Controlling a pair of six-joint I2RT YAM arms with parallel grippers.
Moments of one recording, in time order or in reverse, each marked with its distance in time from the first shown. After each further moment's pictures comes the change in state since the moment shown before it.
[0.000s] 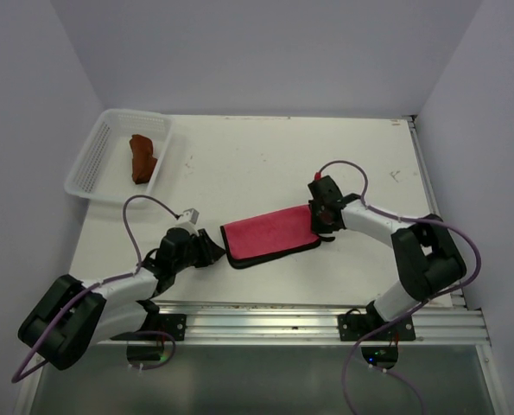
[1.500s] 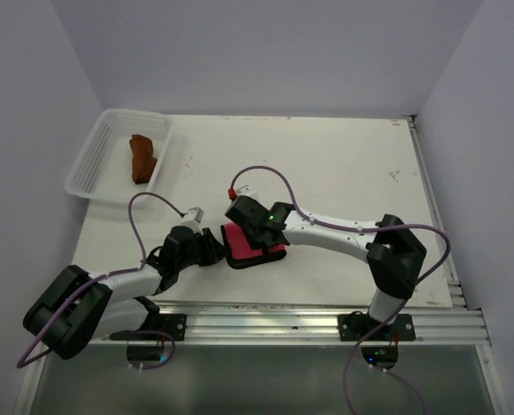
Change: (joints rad) left arm -0.025 0.071 0.025 0.053 0.016 -0.001; right arm 0.582 0.152 0.424 -0.253 0.206 0.011
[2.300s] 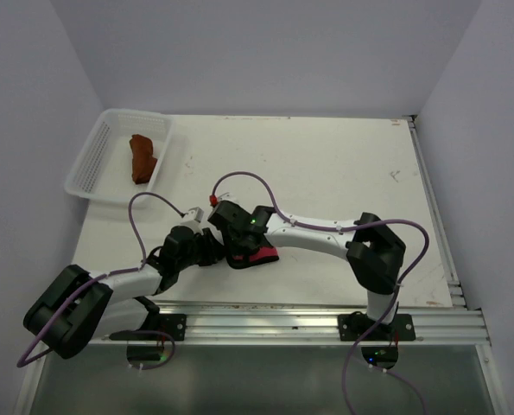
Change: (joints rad) left arm 0.000 0.003 -0.001 0.007 0.002 0.000; right arm 0.065 0.125 0.126 0.016 -0.109 0.051
